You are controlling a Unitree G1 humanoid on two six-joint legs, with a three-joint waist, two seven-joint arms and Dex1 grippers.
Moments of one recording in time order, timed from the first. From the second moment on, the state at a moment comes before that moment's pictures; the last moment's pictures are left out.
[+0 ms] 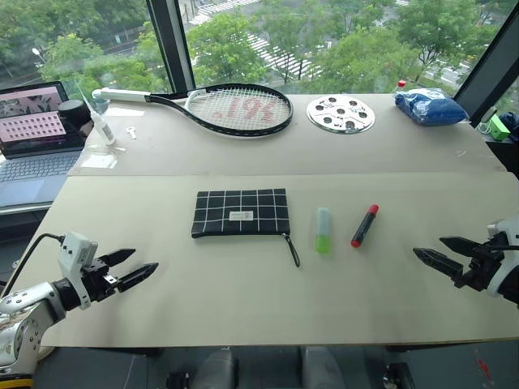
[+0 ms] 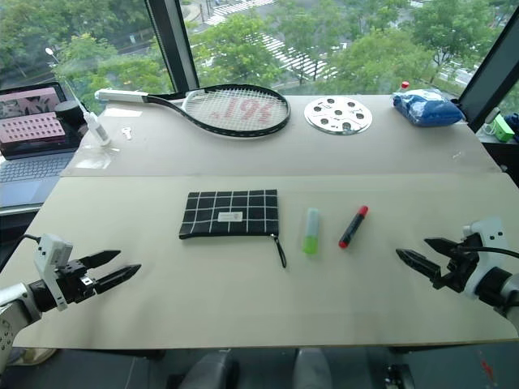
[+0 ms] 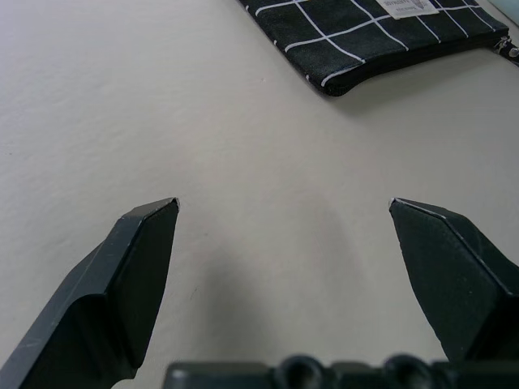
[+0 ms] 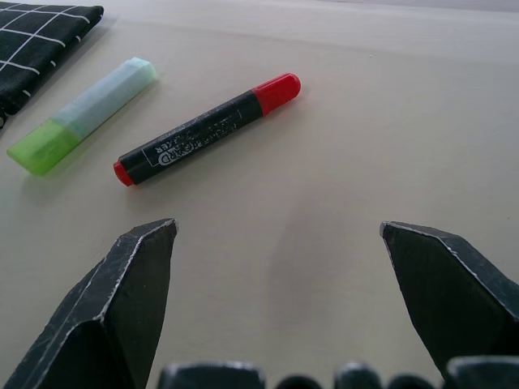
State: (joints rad) left arm 0.14 0.78 0.41 -0.05 -0.59 0.51 -0.96; right arm 0.10 -0.86 -0.52 -0.03 0.56 0.56 0.91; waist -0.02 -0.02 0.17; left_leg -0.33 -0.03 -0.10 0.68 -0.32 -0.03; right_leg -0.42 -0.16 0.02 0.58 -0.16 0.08
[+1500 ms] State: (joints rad) left arm -0.53 0.72 -0.04 0.81 -0.07 -0.63 -1.17; right arm -0.72 -0.43 0.46 0.28 -0.13 0.26 0.72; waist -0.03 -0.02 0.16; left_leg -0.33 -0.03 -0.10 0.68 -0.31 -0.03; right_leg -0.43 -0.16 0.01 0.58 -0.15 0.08
